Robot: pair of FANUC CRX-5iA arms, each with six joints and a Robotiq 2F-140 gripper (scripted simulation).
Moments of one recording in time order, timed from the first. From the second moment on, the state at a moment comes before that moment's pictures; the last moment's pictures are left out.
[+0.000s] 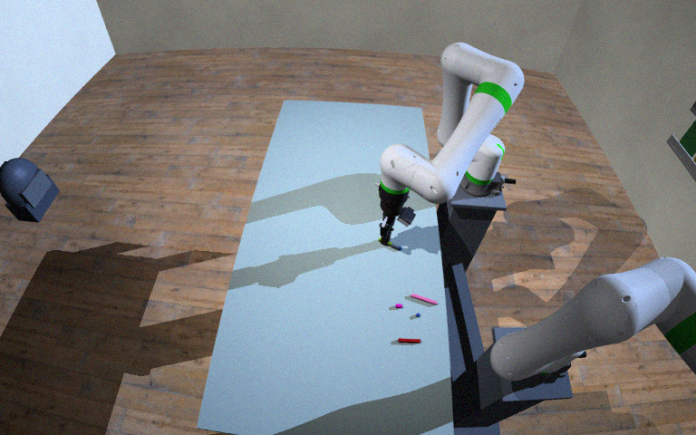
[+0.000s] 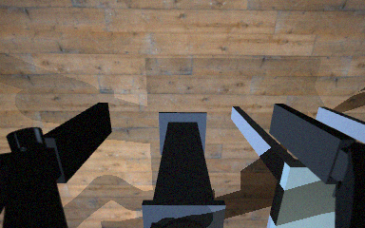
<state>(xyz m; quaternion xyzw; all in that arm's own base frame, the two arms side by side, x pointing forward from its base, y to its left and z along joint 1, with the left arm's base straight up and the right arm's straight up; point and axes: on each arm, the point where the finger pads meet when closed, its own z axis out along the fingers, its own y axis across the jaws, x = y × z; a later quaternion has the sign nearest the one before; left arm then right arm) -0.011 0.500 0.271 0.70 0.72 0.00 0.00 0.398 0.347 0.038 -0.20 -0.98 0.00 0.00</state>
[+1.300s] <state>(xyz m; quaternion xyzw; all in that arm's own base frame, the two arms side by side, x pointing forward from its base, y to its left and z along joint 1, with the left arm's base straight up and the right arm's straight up) -0.011 0.500 0.271 0.70 0.72 0.00 0.00 0.398 0.347 0.038 -0.20 -0.98 0.00 0.00</state>
